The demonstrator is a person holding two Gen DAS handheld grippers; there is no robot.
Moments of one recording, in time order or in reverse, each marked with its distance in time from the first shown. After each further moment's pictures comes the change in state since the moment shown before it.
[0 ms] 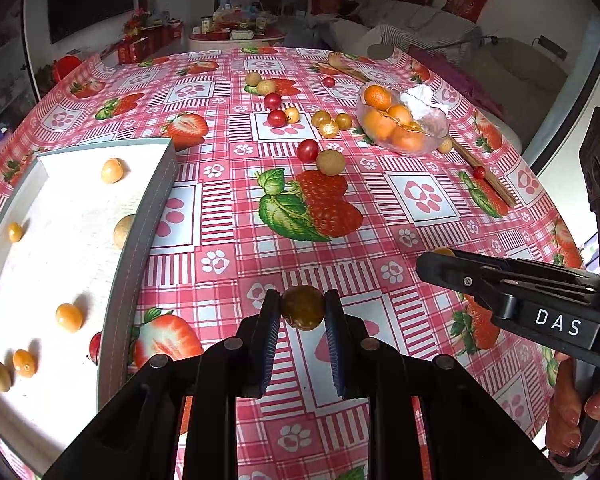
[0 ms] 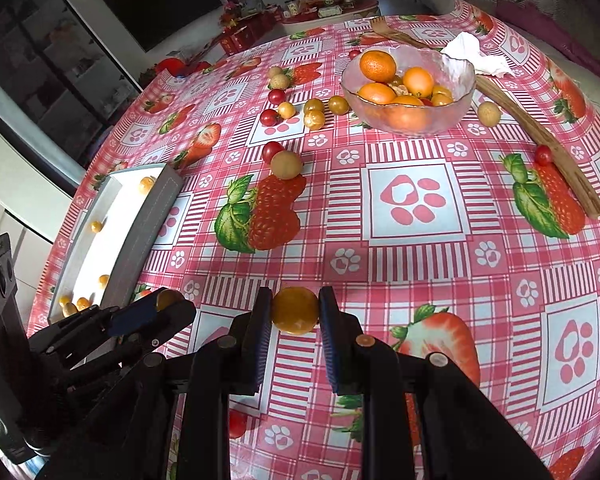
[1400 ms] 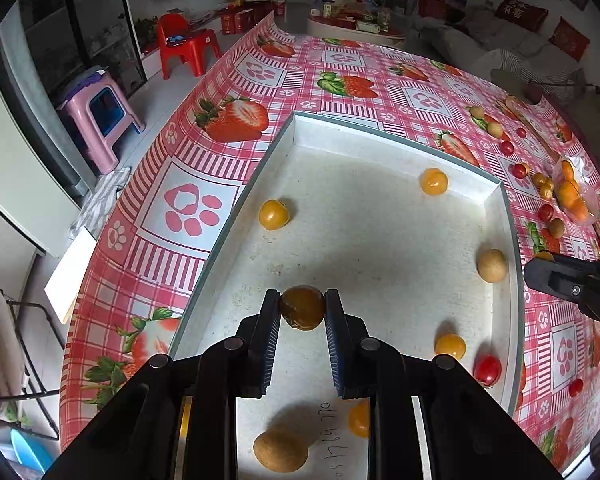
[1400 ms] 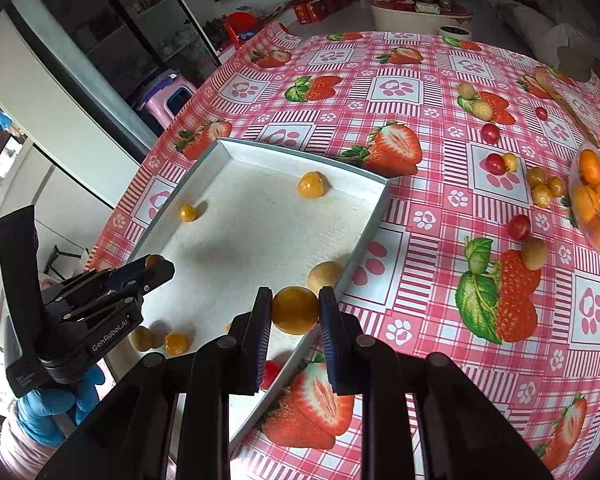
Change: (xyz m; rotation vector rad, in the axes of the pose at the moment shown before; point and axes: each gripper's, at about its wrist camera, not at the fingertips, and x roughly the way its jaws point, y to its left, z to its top) left arm -0.028 0.233 0.006 -0.215 0.059 0.253; right arm 0.073 0.193 0.049 -0.229 0.115 0.083
